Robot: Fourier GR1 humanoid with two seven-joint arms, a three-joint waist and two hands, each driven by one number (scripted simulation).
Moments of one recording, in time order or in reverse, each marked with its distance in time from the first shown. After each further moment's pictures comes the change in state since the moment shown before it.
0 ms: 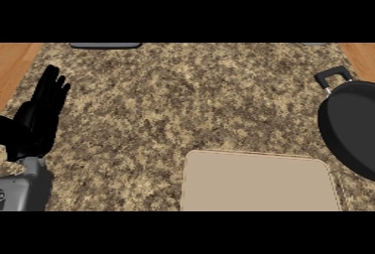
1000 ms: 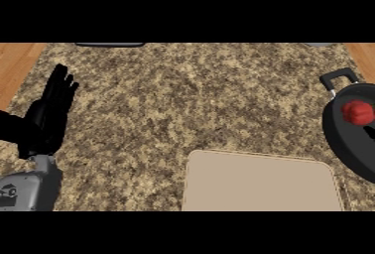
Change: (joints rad) left arm -0.016 -0.032 -0.018 0.023 -0.021 0.008 -0.031; right arm -0.509 -0.127 0.078 1.004 0.473 -0.336 -0.318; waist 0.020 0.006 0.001
